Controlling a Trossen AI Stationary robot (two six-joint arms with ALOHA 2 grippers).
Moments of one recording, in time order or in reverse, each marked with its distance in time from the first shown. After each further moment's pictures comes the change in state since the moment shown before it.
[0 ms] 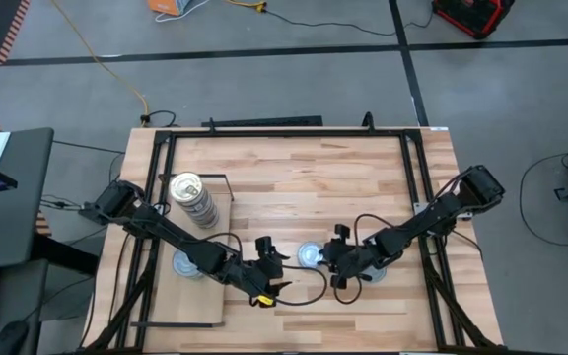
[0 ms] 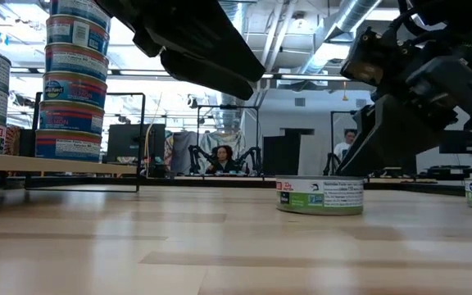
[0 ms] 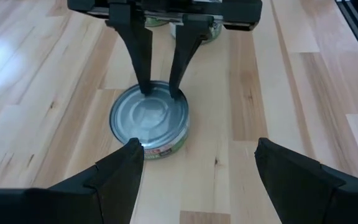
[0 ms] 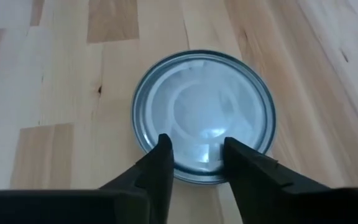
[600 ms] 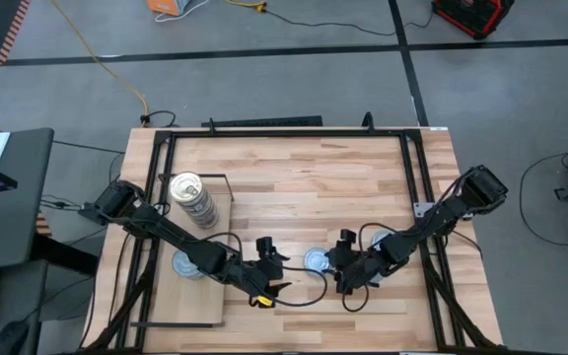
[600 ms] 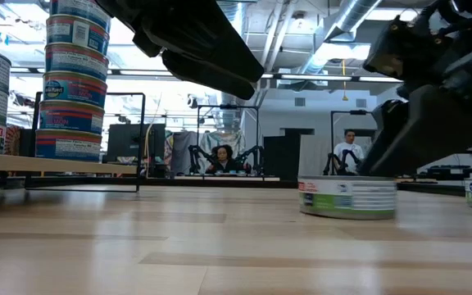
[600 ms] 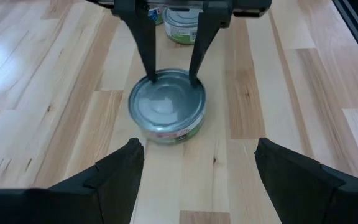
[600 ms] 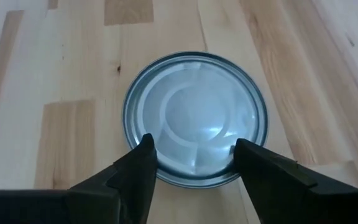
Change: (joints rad) left arm 0.001 0.000 0.000 0.000 0.016 0.027; right arm 0.085 -0.029 -0.004 -0.069 0.054 0.075
